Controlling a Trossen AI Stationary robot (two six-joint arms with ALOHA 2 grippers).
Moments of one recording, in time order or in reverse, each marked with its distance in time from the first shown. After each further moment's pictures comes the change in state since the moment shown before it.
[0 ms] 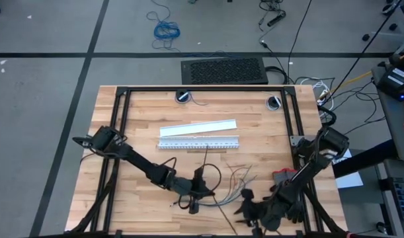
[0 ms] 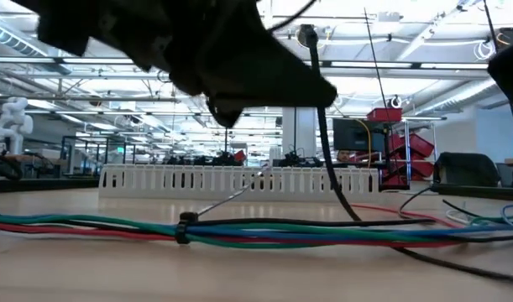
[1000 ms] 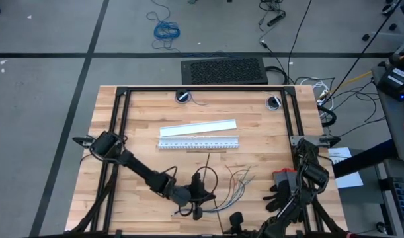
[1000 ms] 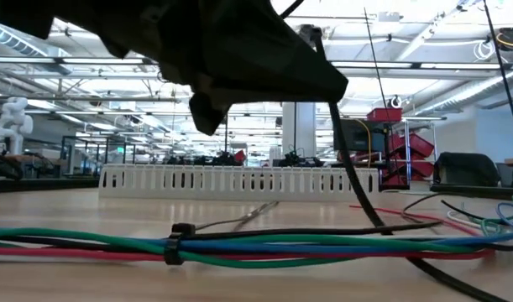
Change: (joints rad) left arm -0.087 0.047 0.064 -0.013 -0.210 -0.219; right arm 0.077 0.459 0.638 -0.458 0.204 -0.131
